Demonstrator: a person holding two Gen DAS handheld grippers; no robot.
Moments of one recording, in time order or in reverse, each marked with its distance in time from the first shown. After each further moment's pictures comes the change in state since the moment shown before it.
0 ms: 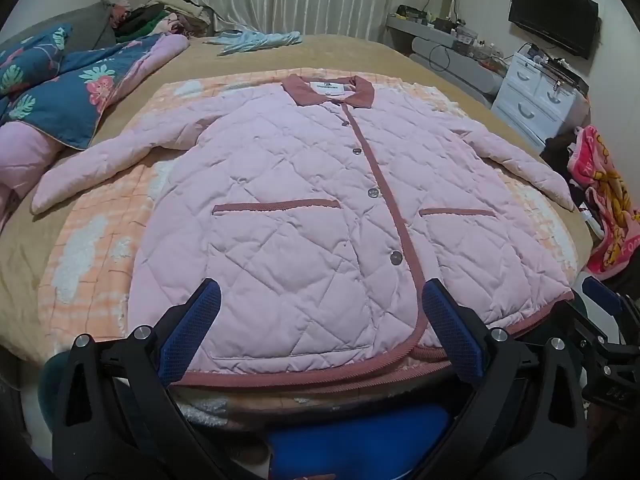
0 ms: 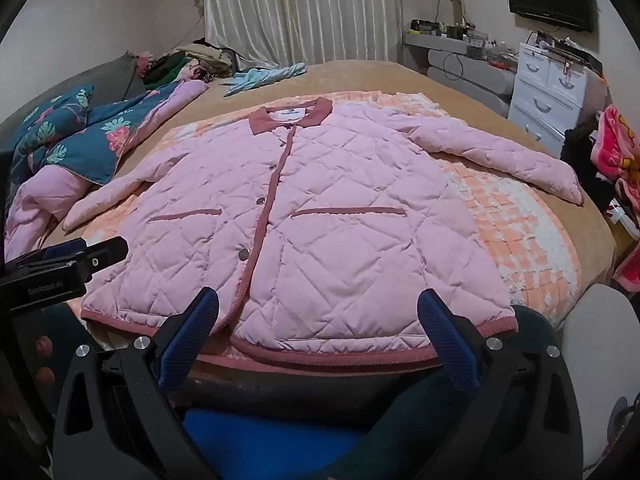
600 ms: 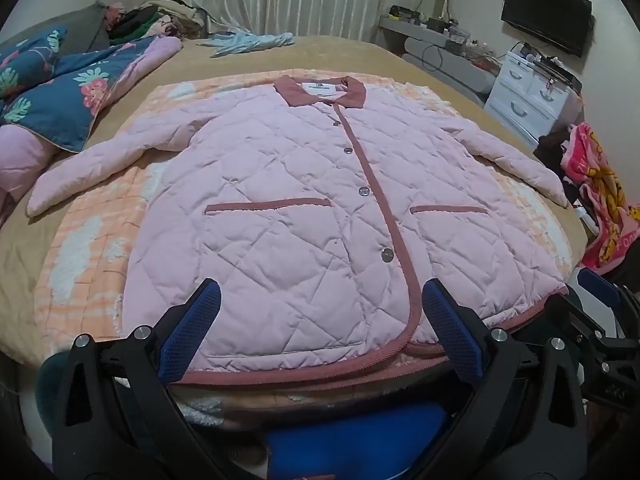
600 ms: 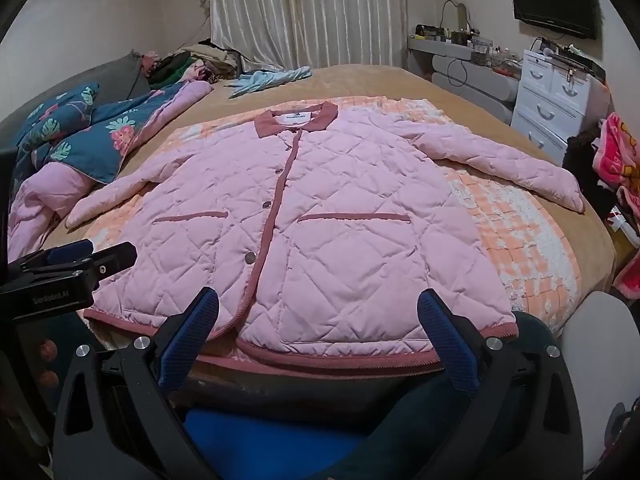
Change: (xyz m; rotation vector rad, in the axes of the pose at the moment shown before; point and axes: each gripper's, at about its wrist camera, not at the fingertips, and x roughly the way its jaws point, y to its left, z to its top) left arm -0.003 -0.005 -0.003 0.014 -0.003 -0.021; right arm -0.003 0.007 0.003 -0.018 -0.007 0.004
